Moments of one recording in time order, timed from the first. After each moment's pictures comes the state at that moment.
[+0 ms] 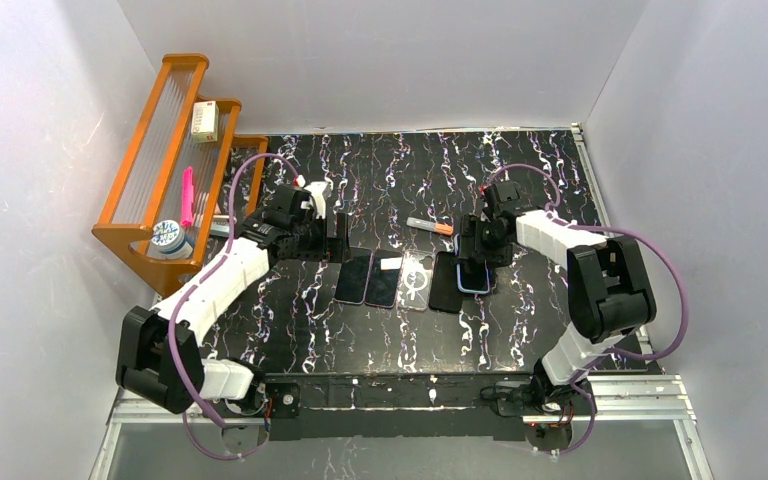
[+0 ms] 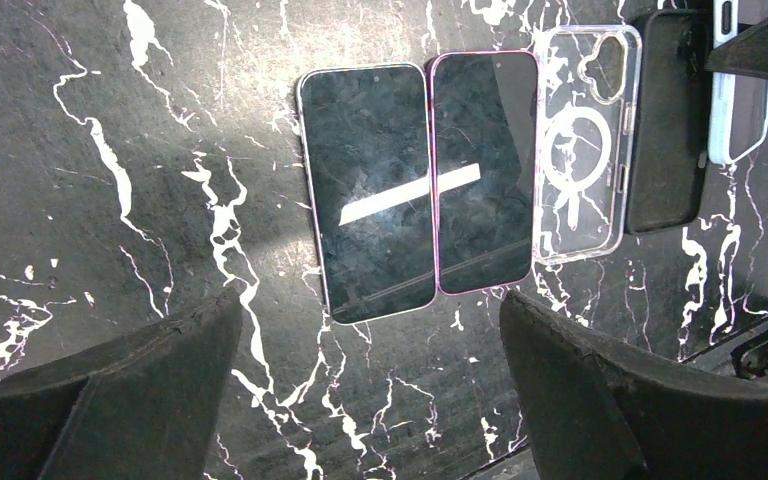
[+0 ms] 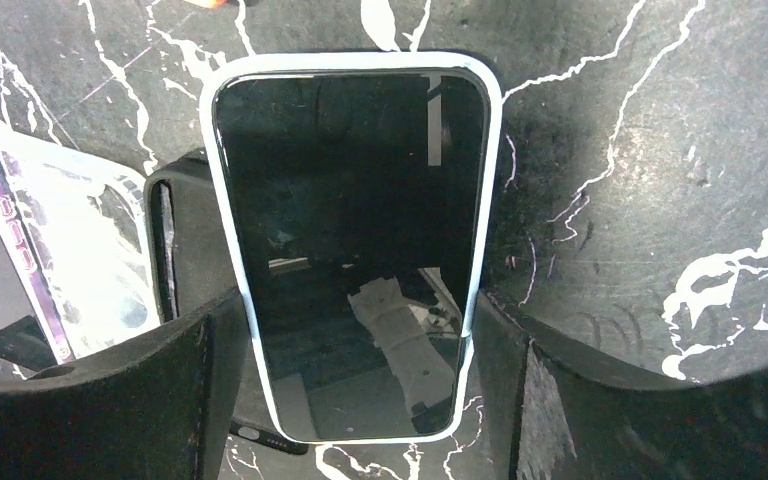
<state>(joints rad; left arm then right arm) -0.41 1.32 0.97 -0.56 0.17 -0.28 0.30 1.67 1.00 -0.51 -0.15 0.36</state>
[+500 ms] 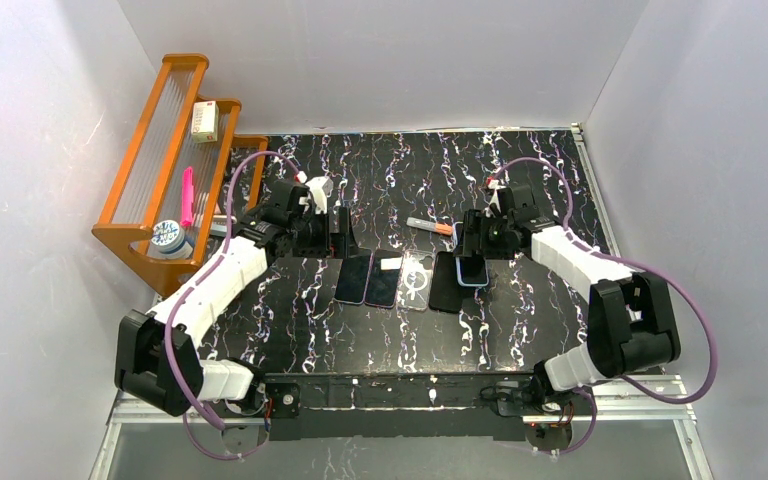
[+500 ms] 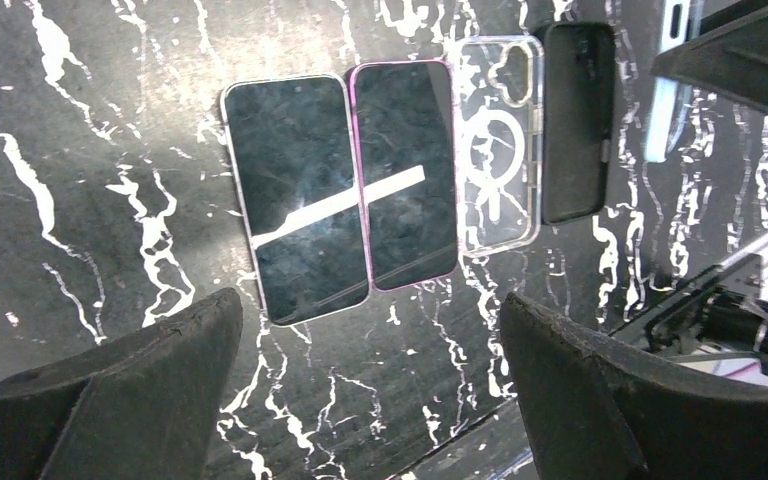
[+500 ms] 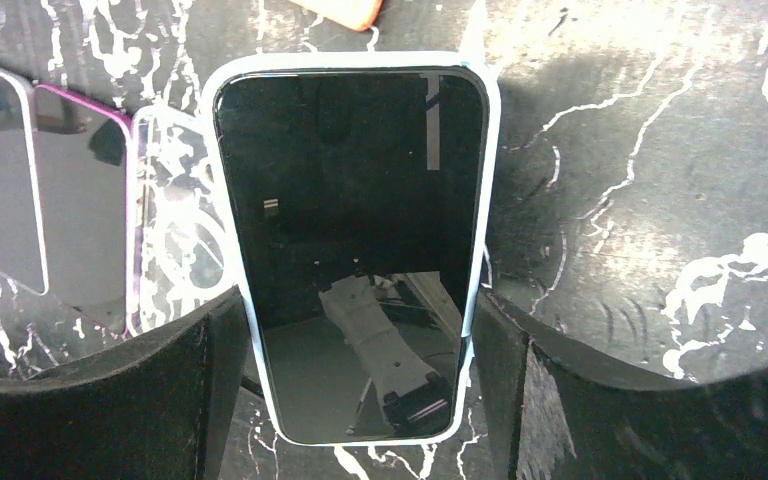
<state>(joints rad) -0.41 1.30 1.00 -0.56 0.27 -0.34 0.29 1.47 0.90 -0.41 -0.21 0.31</state>
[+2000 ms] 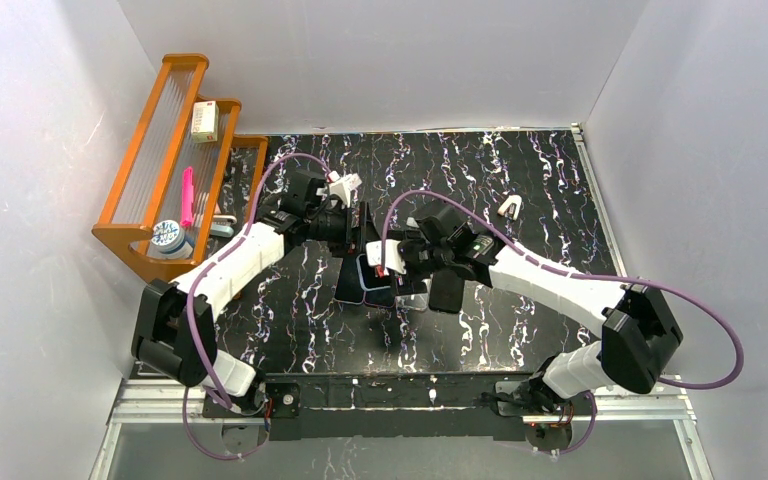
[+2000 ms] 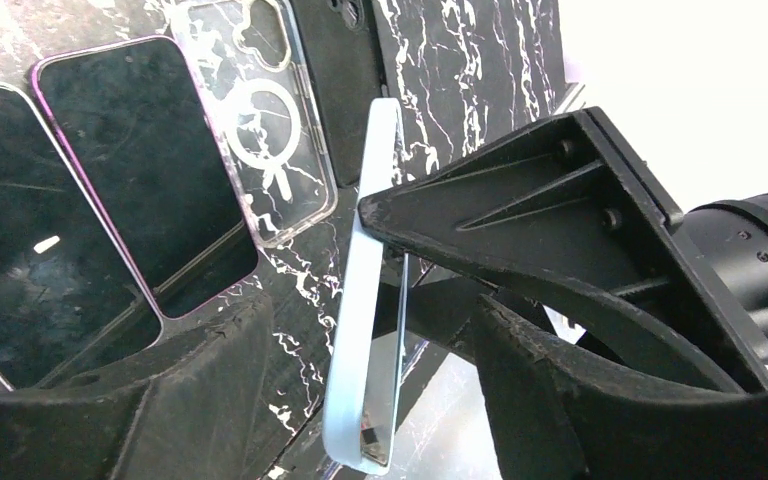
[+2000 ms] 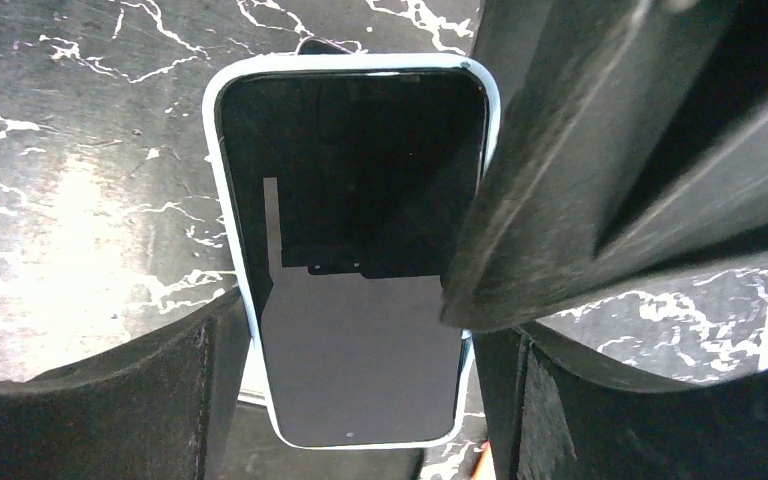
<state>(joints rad) -0.45 1.45 1.07 -0.43 0.70 -0.49 0.85 1.41 1.02 -0.36 -0.44 -0.86</state>
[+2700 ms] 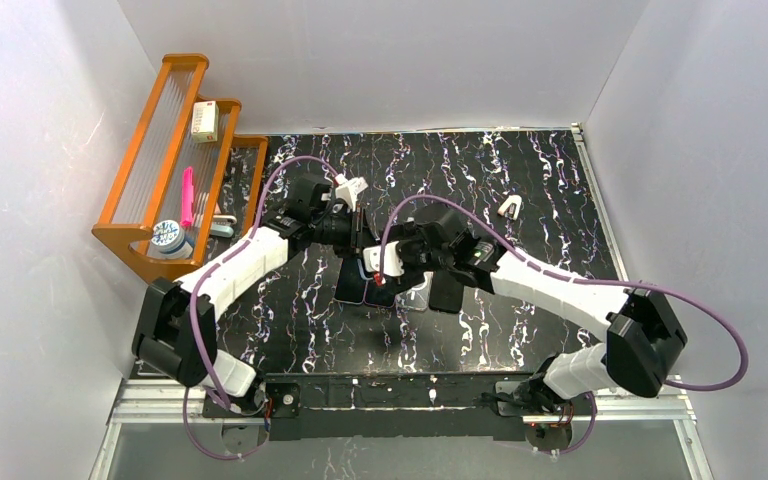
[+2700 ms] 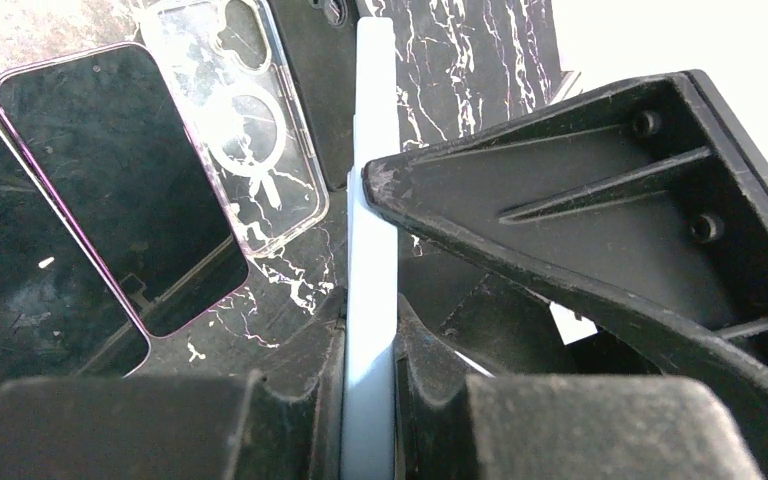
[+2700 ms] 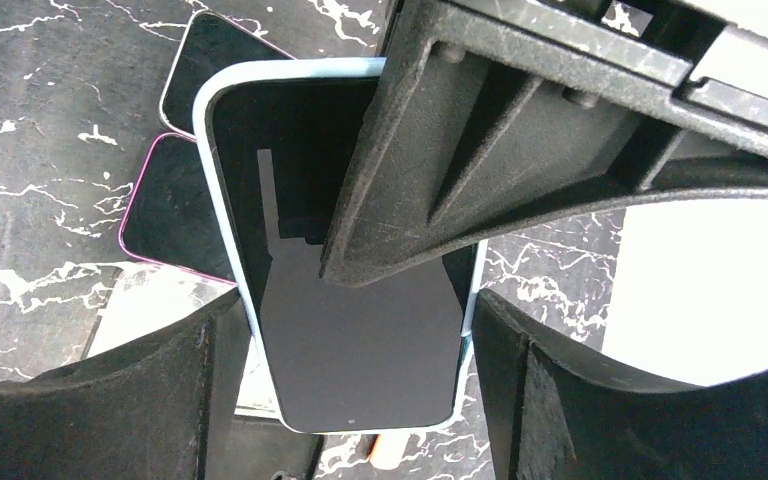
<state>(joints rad) -0.48 1.47 1.05 -0.37 0.72 -0.50 0.88 1.39 1.01 -0.26 -0.30 -1.02</state>
